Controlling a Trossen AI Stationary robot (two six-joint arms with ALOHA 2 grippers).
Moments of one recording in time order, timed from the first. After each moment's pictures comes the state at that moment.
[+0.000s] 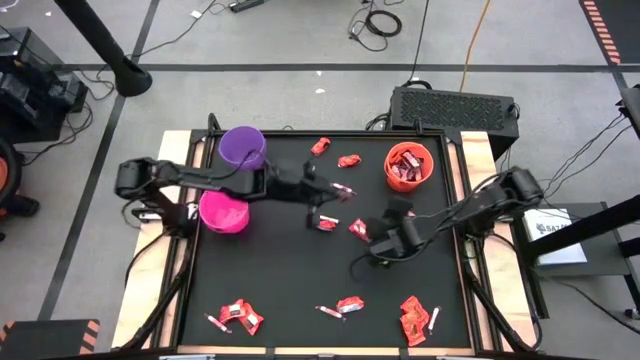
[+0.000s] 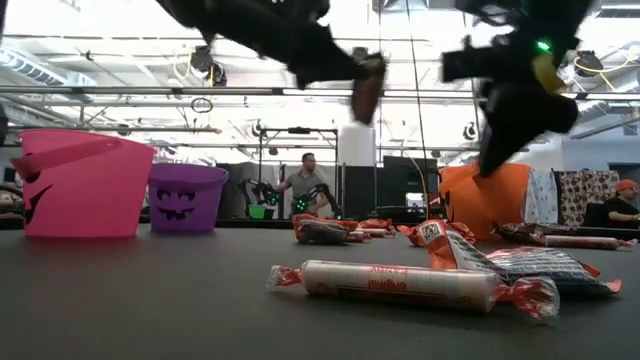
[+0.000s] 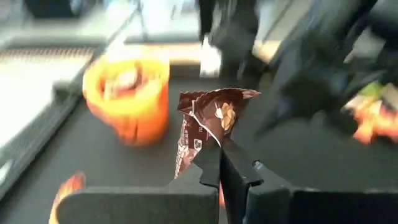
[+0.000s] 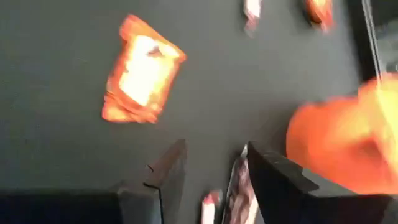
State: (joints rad) left arm 0.11 1.60 1.07 0.21 0.08 0.08; right arm 0.35 1.59 1.05 -1.00 0.57 0.66
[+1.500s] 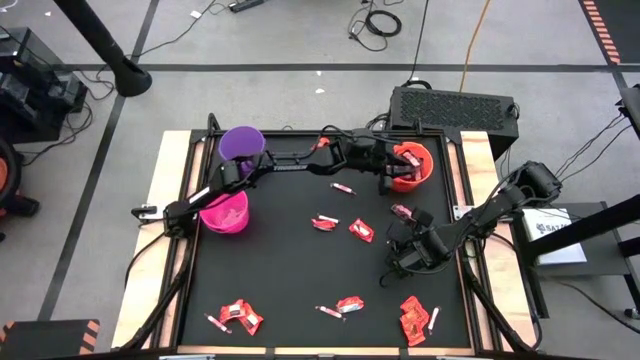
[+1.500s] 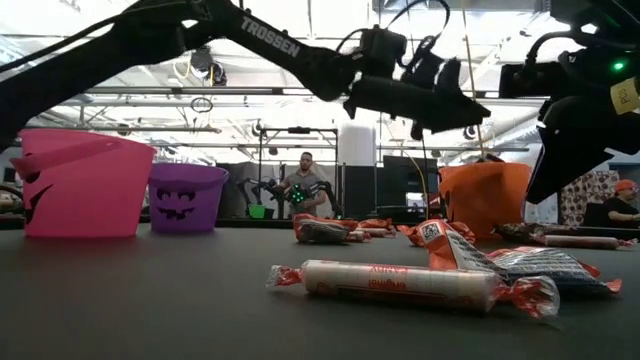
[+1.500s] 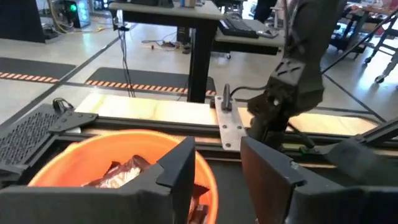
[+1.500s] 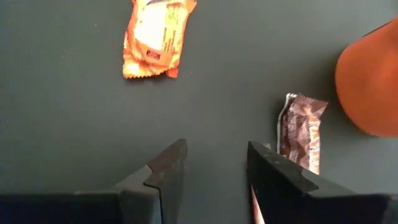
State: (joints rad) left arm 0.27 2.44 2.09 0.17 0.35 -0.02; right arm 0.49 1.44 0.77 -0.84 0.56 1.01
